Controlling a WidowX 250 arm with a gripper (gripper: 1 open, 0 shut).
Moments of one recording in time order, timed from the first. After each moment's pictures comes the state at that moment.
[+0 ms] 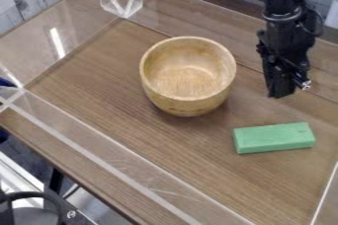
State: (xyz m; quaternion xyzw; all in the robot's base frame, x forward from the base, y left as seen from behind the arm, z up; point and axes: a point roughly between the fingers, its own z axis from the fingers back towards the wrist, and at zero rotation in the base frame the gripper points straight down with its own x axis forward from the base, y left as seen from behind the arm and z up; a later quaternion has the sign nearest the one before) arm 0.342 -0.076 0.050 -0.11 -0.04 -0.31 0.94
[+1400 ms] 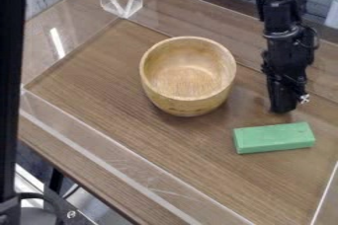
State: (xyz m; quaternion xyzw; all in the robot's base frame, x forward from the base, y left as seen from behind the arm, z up) arm 0.344 -0.080 0.022 -0.17 -0.02 -0.33 0.93
